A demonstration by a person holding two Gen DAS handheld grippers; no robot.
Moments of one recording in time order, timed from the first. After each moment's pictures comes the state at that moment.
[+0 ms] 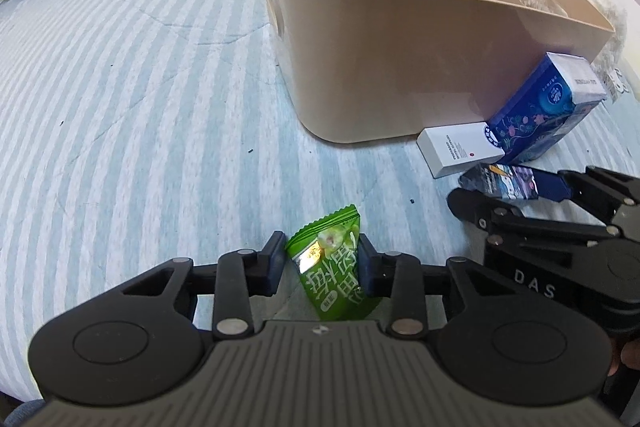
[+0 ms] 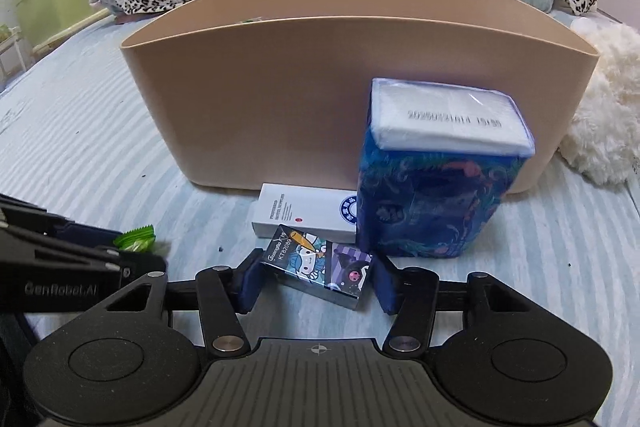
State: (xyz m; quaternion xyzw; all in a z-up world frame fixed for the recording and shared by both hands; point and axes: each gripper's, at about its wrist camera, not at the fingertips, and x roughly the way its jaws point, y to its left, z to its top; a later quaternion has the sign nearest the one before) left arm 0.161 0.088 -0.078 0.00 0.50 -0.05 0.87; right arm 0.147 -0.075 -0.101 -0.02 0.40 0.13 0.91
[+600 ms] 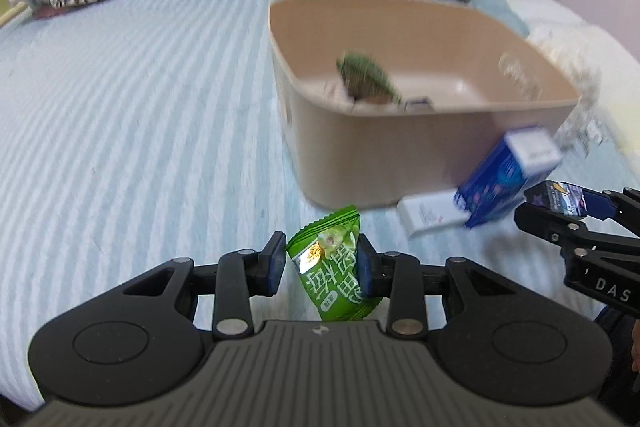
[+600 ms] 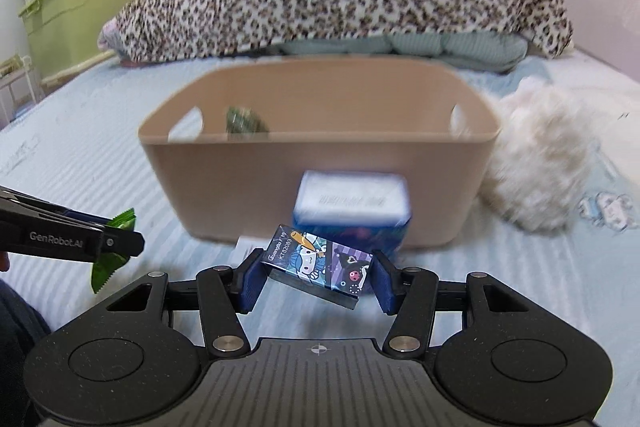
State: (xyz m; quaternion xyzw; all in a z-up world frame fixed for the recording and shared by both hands) left arm 0.146 0.091 -0.020 -0.02 0.42 -0.05 0.90; right arm 0.120 -0.122 -0.043 -0.01 0.33 0.13 0.93
